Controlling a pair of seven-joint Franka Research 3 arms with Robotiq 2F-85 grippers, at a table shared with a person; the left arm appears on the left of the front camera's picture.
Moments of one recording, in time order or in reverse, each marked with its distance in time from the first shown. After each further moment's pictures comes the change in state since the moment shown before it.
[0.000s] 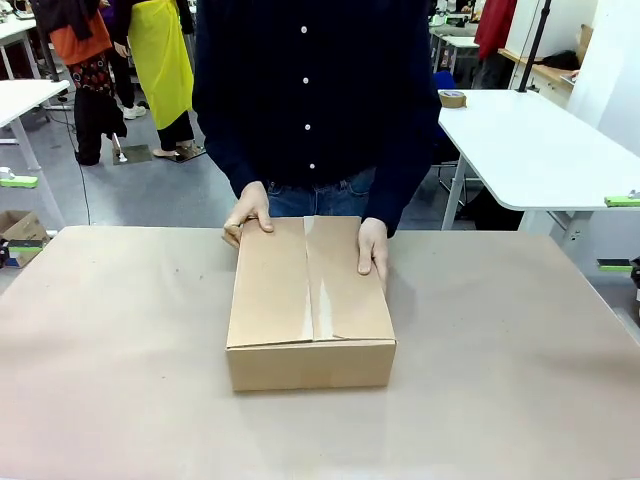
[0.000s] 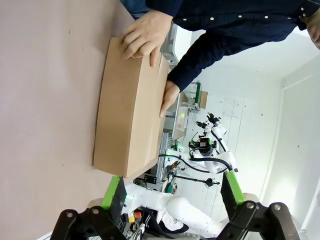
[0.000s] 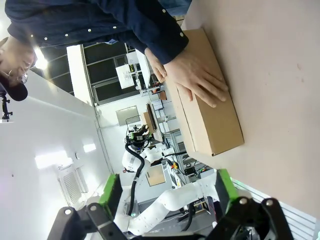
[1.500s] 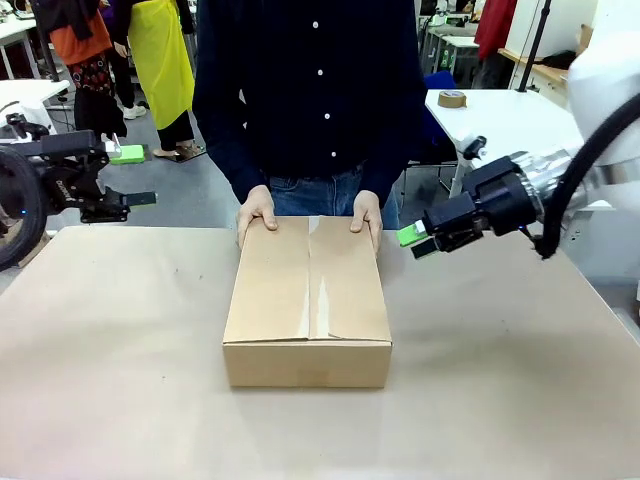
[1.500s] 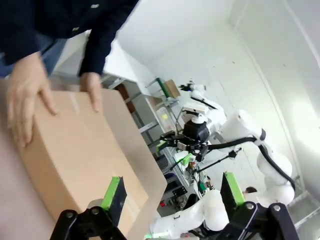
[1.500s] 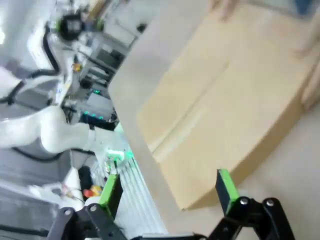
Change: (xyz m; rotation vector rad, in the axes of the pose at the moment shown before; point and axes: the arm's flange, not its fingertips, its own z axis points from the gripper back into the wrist) left arm -0.033 -0.052 -0.152 -0.271 0.007 -0.640; right arm -0.053 0.078 -0.278 -0.228 0.436 1.049
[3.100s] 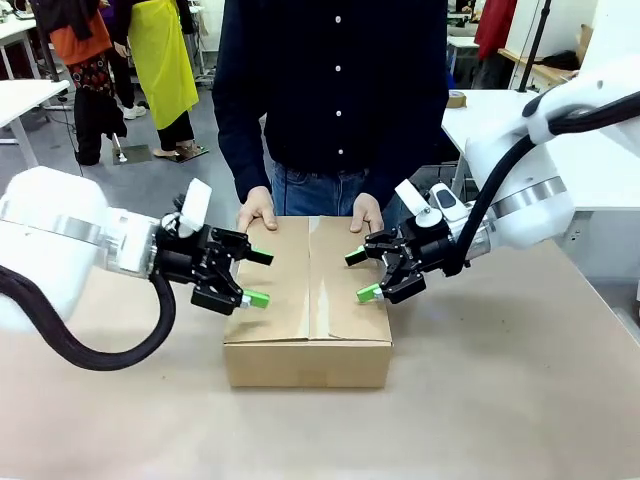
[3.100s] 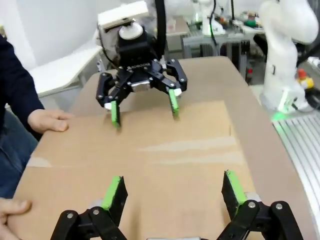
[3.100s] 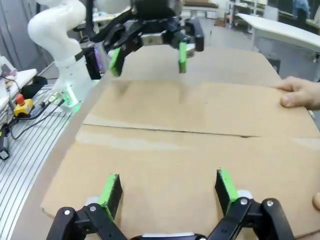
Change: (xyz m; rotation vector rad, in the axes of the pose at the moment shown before) left arm -0.086 0.067 -0.144 -0.080 0.463 -1.182; right arm -0.007 -0.106 -0.103 0.173 -0.111 0.873
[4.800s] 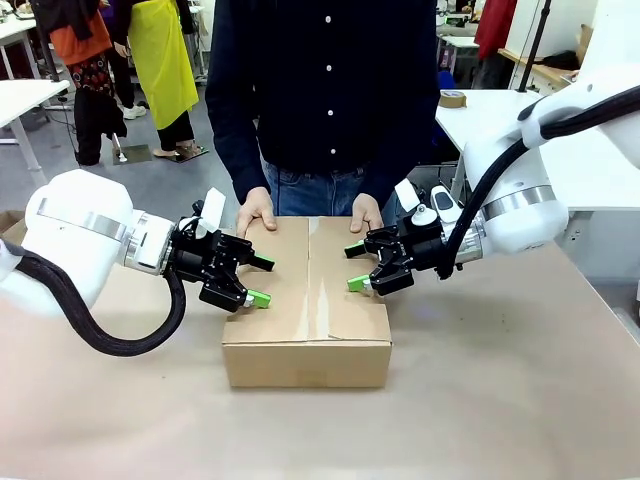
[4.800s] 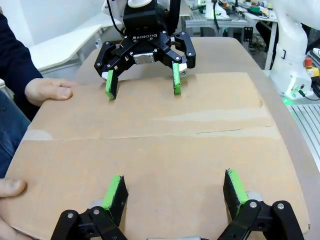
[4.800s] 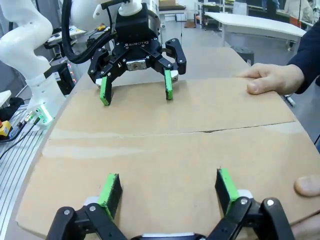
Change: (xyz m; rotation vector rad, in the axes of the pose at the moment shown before) left arm -0.031 0.036 -0.008 -0.014 0.067 0.063; right arm -0.008 -0.012 -0.003 -0.130 -0.036 -0.075
